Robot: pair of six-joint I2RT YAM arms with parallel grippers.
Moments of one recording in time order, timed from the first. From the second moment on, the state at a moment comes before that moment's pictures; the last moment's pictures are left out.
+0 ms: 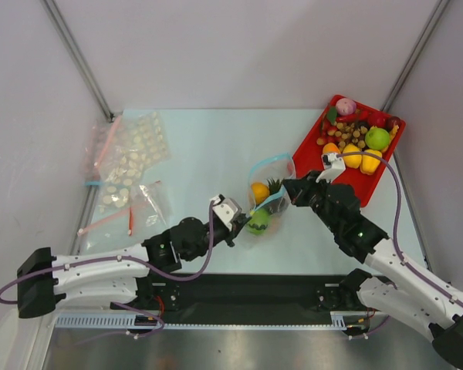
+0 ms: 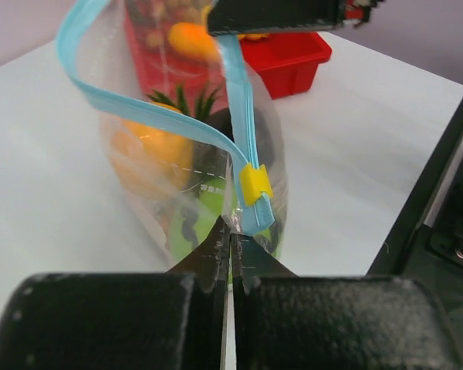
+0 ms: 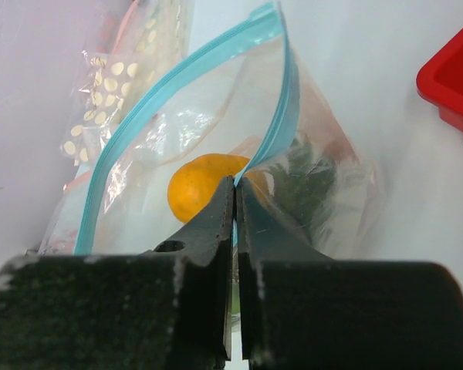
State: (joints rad) left arm -1.20 0.97 0.53 0.33 -0.27 -0.05; right arm 0.68 0.80 0.64 0.02 0.20 0.60
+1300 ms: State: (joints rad) left arm -1.11 0.77 0.47 0.30 -0.04 -0.02; right arm 0.79 0.77 0.72 0.09 -0.67 -0.24
